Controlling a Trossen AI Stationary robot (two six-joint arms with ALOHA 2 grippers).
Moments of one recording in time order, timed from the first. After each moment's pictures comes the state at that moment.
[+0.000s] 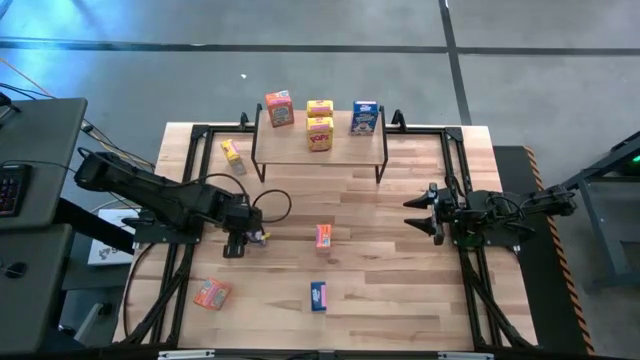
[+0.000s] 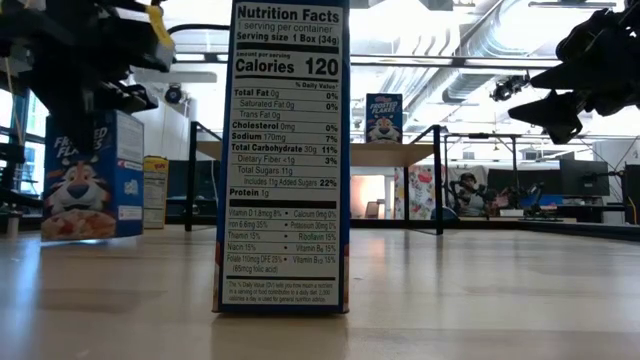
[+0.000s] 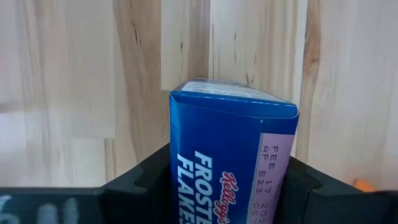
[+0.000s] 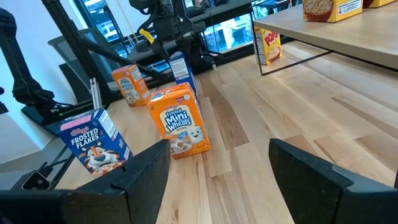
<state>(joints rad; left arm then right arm) -0.22 1.20 0.81 -0.93 -0.06 -0.22 0.20 0.01 0.09 -0.22 0.23 0.34</state>
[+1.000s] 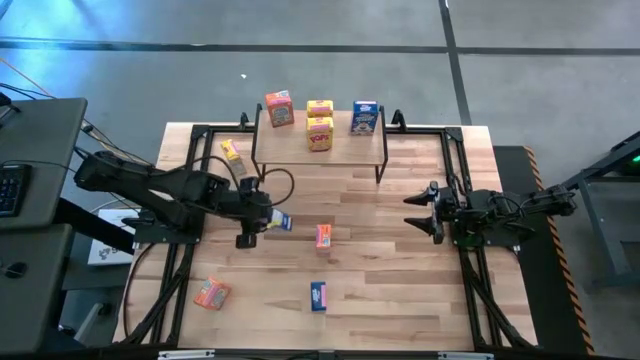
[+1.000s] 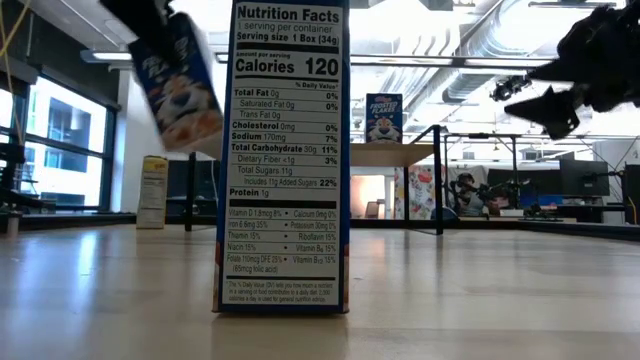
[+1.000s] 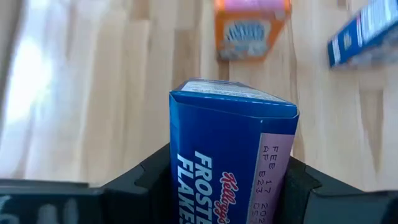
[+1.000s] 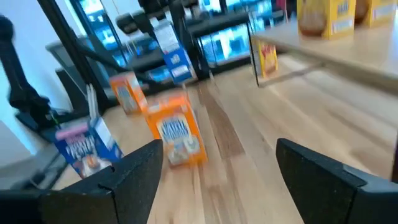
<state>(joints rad) -0.20 1.20 1.09 -0.92 -0.21 -0.14 0.20 0.01 0.09 -0.18 0.26 0.31</state>
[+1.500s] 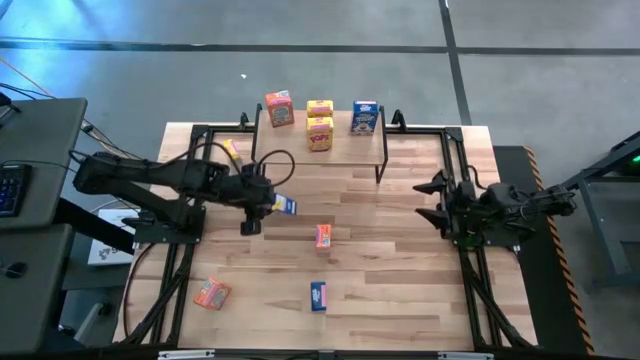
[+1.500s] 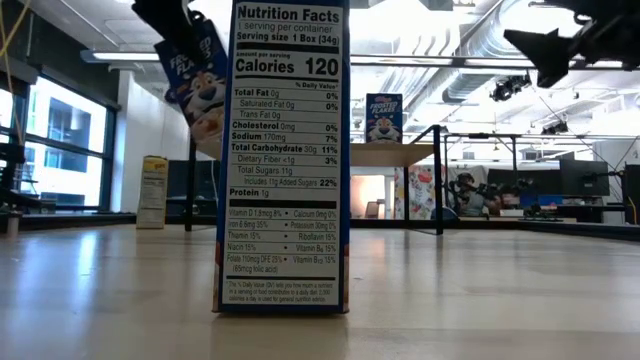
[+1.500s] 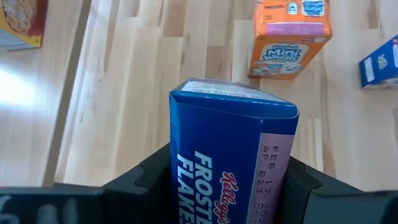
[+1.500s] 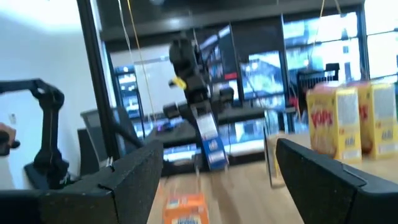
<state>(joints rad) -0.10 1.20 1.14 -0.92 -0.22 -0.05 0.20 0.01 0.09 0.21 0.23 0.08</state>
